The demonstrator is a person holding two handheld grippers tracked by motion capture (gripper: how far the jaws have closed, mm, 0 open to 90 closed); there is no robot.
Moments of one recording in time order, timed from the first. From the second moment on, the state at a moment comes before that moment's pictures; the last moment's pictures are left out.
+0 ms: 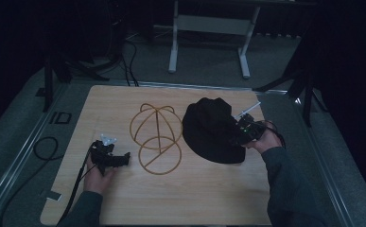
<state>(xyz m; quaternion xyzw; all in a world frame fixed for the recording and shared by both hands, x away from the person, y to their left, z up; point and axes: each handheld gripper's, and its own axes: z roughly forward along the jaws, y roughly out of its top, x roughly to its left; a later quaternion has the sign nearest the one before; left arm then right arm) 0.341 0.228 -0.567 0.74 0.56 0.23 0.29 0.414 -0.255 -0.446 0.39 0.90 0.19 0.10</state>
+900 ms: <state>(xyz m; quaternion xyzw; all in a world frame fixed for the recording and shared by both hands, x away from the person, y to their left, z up) 0.341 0.228 -0.567 0.74 0.56 0.23 0.29 0.447 -0.231 -0.452 0.40 0.90 0.16 0.07</state>
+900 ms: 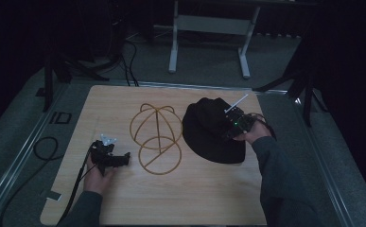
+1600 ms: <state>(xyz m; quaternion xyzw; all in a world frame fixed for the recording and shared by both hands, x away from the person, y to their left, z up) 0.341 0.228 -0.567 0.74 0.56 0.23 0.29 0.475 -0.214 -0.447 0.39 0.92 0.10 0.03</state>
